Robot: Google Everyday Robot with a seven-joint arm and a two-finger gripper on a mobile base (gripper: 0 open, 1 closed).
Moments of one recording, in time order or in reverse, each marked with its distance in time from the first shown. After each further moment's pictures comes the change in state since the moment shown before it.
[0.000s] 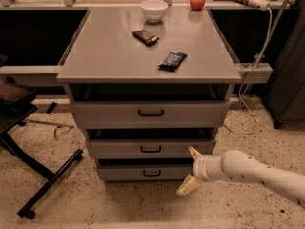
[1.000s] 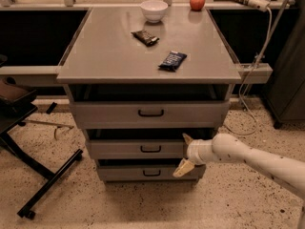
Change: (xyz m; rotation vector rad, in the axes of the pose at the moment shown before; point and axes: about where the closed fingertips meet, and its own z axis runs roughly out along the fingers) arm -0.007 -0.068 0.050 0.013 -0.020 -0.065
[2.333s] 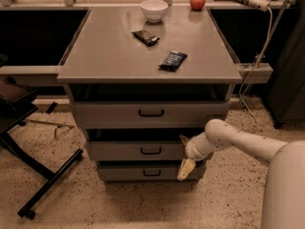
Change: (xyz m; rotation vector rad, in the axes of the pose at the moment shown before) arm 0.020 0.014 0.019 -0.268 0.122 -0.041
